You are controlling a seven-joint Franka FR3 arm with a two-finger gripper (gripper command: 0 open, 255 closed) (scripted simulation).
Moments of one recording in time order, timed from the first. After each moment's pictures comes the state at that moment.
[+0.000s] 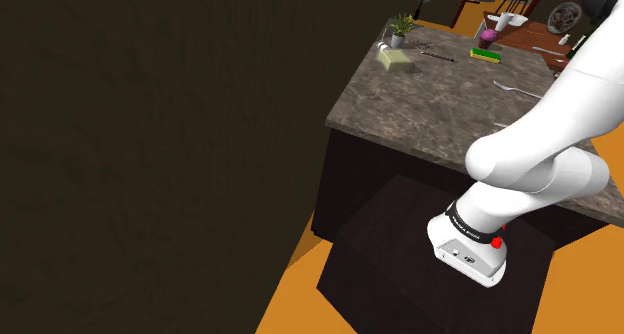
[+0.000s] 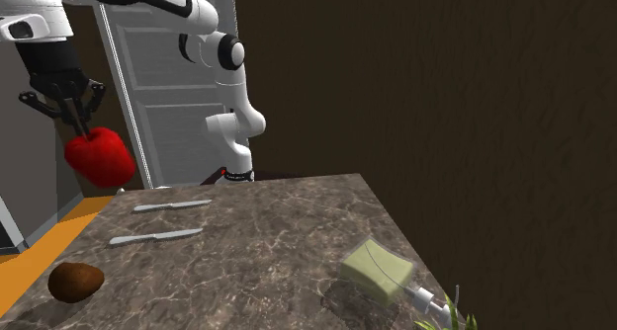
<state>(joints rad) -0.92 0.19 -0.81 -1.29 0.12 1.35 -1.08</state>
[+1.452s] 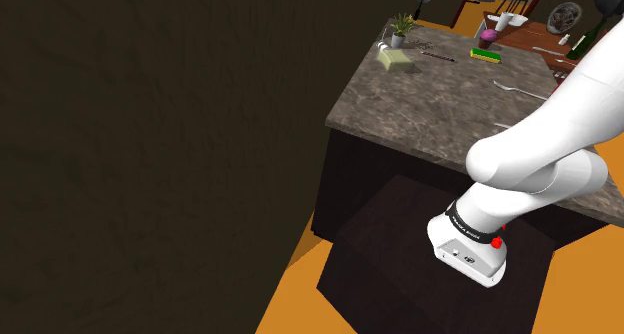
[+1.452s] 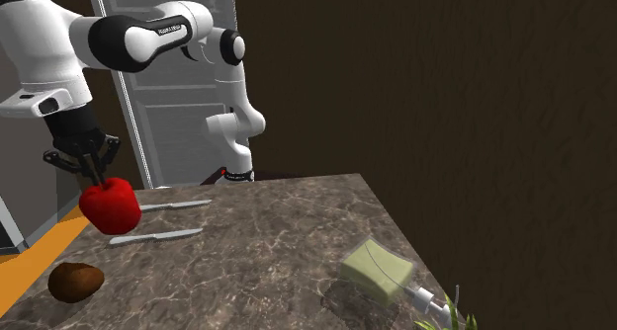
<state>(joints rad) -0.86 0.09 -0.80 -1.68 0.05 1.68 -1.04</state>
